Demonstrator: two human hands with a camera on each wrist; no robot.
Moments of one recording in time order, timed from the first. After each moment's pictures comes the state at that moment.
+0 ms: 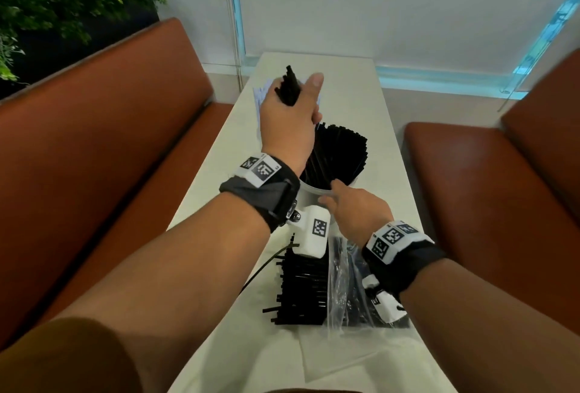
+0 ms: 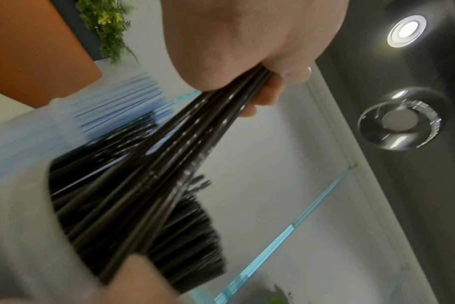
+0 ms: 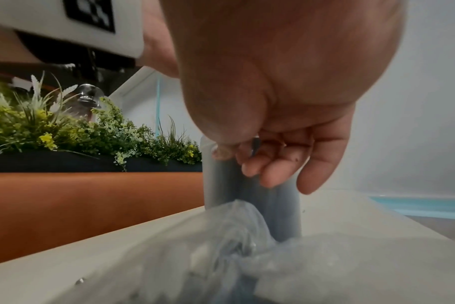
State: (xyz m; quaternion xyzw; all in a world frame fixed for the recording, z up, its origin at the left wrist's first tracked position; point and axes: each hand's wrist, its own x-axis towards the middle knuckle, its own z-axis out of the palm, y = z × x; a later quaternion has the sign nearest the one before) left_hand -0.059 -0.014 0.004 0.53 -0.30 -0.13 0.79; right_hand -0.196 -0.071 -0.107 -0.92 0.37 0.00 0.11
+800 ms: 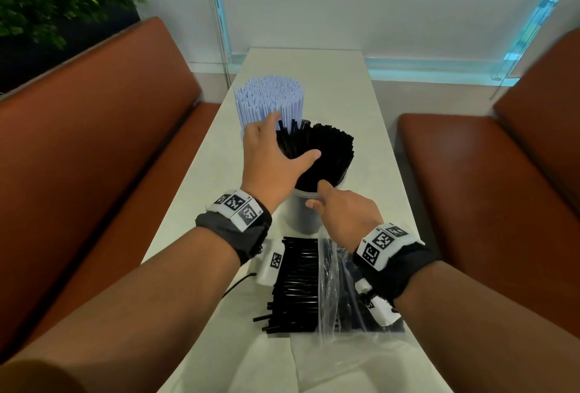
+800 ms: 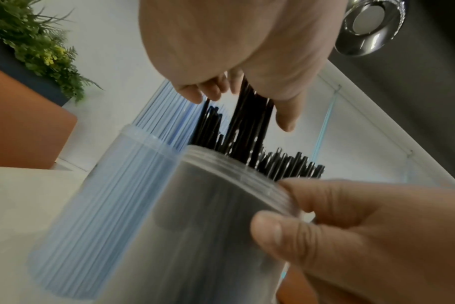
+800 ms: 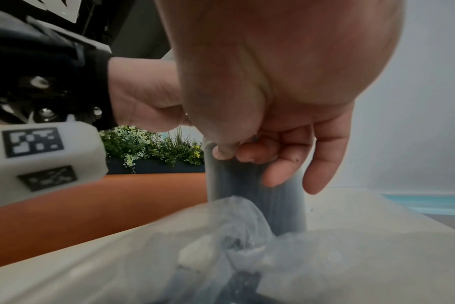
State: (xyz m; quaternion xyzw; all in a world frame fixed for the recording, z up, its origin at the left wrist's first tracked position) left_hand -0.050 -0.003 -0.059 0.76 -0.43 -0.03 0.49; right_hand -0.199 -0.072 -0.114 -0.92 0.36 -0.05 0.13
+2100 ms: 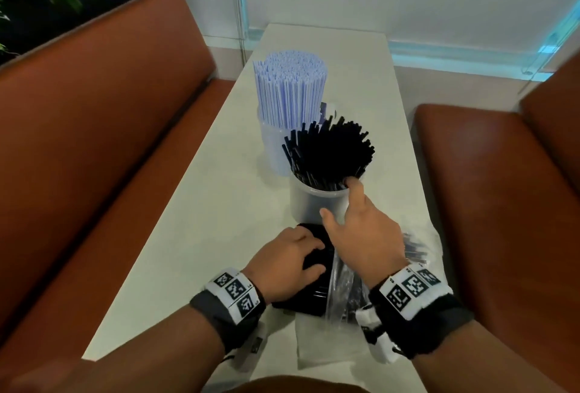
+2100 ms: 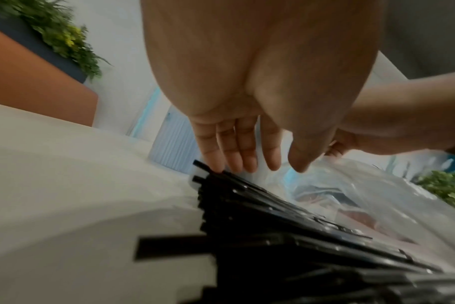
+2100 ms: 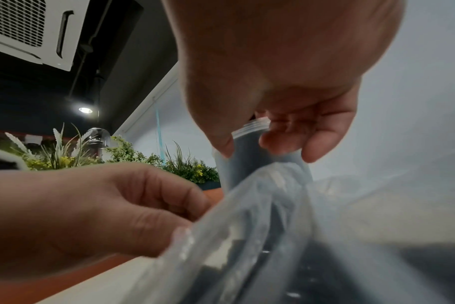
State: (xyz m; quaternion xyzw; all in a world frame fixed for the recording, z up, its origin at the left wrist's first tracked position) left_hand -0.098 0.104 -0.180 0.72 -0.64 -0.18 0.20; right_hand -0.227 -0.018 -0.134 -0.88 0.42 -0.19 0.13
